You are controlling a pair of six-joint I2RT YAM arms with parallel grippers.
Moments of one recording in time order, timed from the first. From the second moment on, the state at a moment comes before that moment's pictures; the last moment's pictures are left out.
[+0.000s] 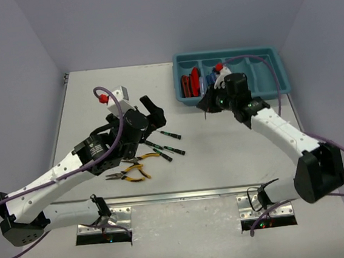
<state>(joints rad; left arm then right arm) -0.99 1.07 1.23 -0.70 -0.80 -0.95 0.35 1.37 0.99 -0.15 -0.24 0.39</state>
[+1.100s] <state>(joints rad) -0.74 0.84 0.98 -0.98 -0.88 -0.83 0.54 1.71 1.45 -0.57 -0.02 0.00</state>
